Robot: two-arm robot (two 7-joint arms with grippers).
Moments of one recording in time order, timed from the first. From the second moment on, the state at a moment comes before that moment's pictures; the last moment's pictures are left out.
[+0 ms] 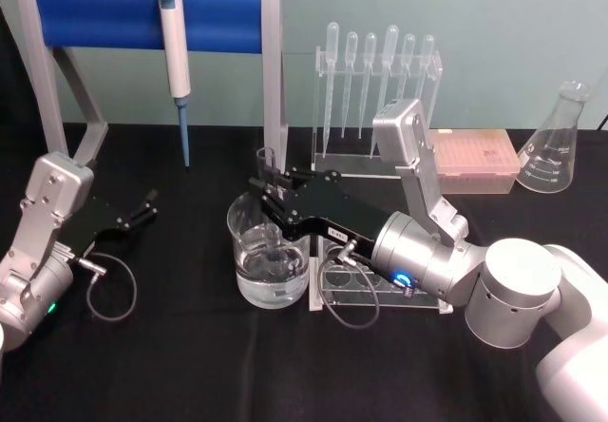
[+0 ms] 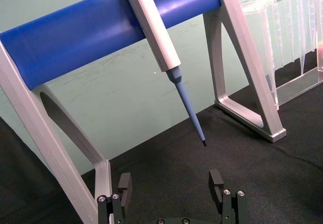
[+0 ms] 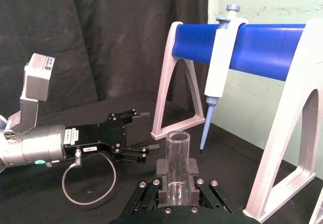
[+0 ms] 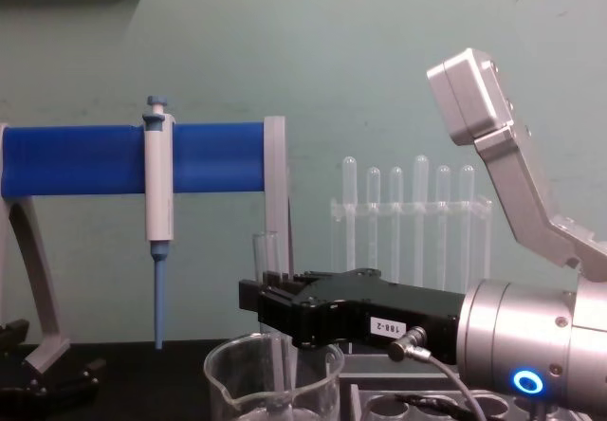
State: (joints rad) left arm -0.20 0.60 0.45 -1.41 -0.25 -0.12 0.03; right arm 0.39 0.30 -0.57 -1.41 0.42 0.03 0.49
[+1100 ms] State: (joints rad) left arm -0.20 0.60 0.45 -1.41 -0.25 -0.12 0.03; right arm 0.39 0.30 -0.57 -1.41 0.42 0.03 0.49
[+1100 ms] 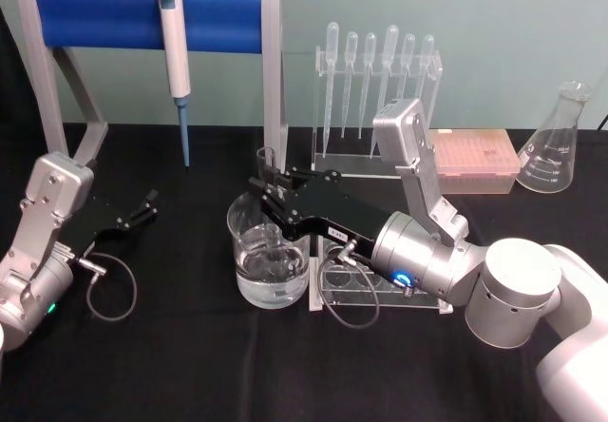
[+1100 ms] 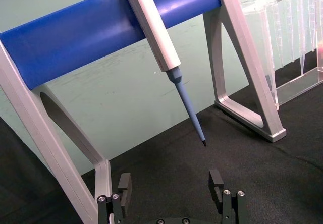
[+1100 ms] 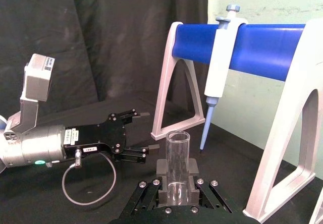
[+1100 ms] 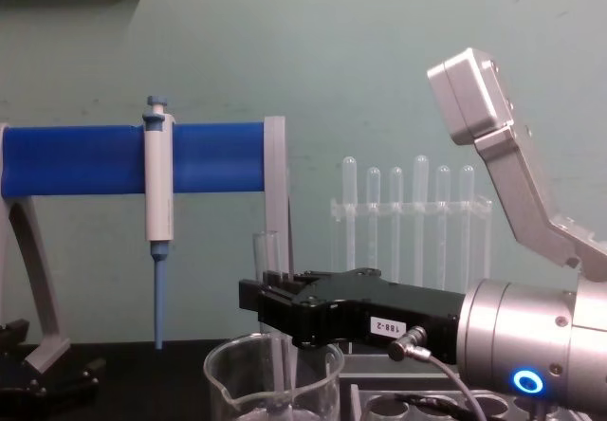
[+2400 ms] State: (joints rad) left arm -0.20 0.60 0.45 -1.41 -0.25 -0.12 0.03; right arm 0.39 0.30 -0.57 -1.41 0.42 0.03 0.49
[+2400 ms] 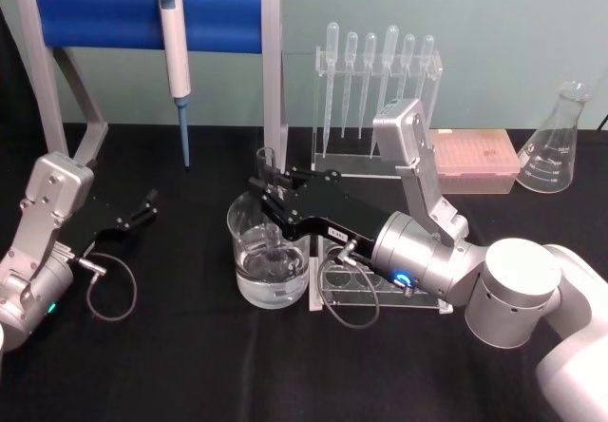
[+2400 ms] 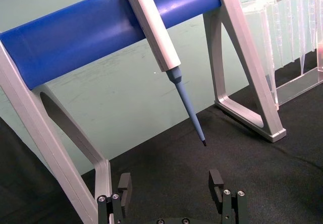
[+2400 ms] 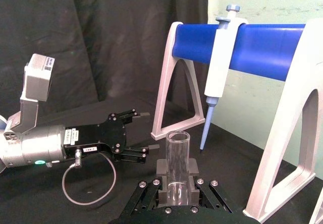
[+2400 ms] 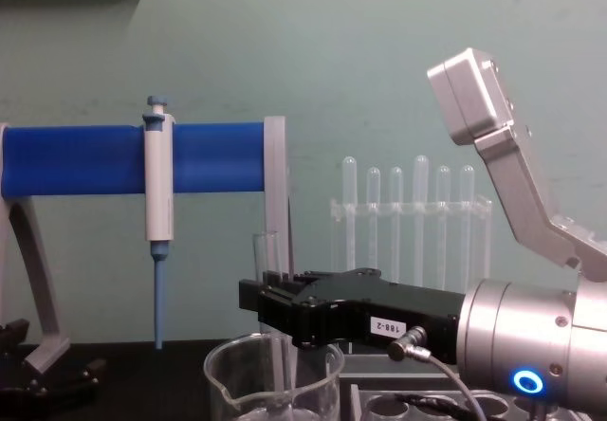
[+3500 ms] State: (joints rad) left arm -0.20 0.60 0.45 -1.41 -0.25 -0.12 0.03; right arm 0.39 0.30 -0.57 -1.41 0.42 0.03 0.49
